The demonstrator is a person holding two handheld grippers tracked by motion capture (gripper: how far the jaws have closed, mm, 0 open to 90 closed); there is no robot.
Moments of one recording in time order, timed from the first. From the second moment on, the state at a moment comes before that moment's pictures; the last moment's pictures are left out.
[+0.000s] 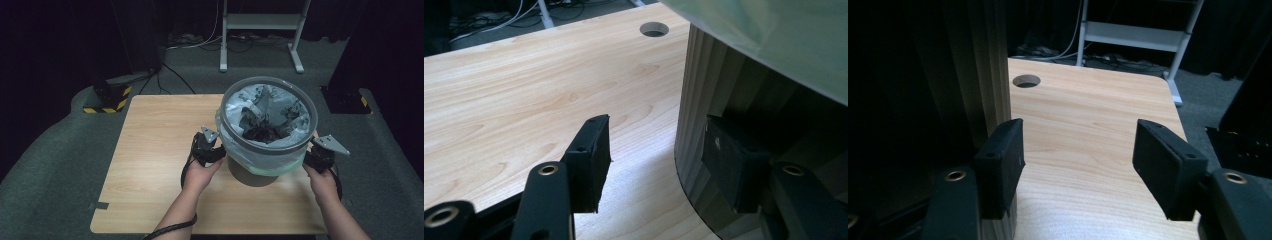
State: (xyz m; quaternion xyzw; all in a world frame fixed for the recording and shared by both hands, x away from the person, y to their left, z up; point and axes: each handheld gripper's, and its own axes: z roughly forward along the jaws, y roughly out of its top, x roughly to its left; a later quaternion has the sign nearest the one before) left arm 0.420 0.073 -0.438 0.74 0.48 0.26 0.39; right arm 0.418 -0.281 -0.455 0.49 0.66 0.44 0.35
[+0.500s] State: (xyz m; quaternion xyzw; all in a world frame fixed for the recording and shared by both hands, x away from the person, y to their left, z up) left arm 0.420 0.090 -0.439 0.74 0.48 0.26 0.39; right arm 0.425 -0.264 -0.461 0.49 0.65 0.46 0.35
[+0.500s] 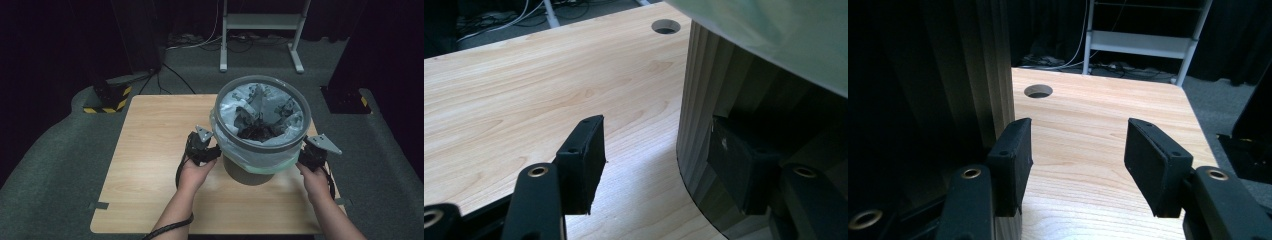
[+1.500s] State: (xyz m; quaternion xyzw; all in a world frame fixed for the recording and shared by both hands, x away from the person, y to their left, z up) left arm 0.371 0.211 -0.490 0.78 0.52 0.19 0.31; right arm 0.414 -0.272 -0.485 0.50 0.69 0.42 0.32
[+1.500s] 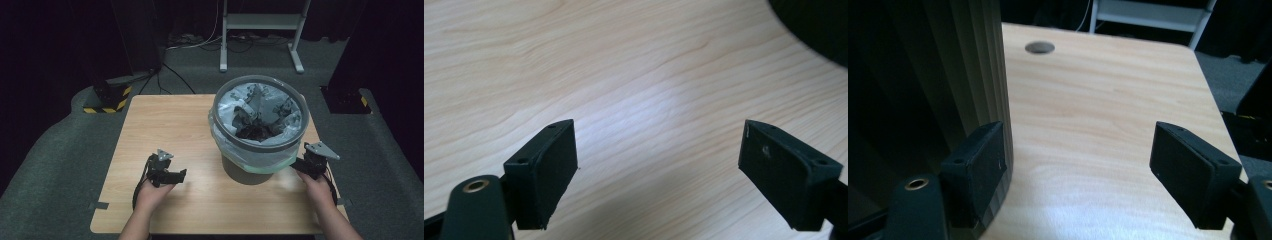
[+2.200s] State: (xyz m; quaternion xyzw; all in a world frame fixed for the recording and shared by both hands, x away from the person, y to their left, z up) left arm 0.375 0.220 -0.520 0.78 0.54 0.18 0.27; right arm 0.373 -0.286 -0.524 0.54 0.74 0.32 0.24
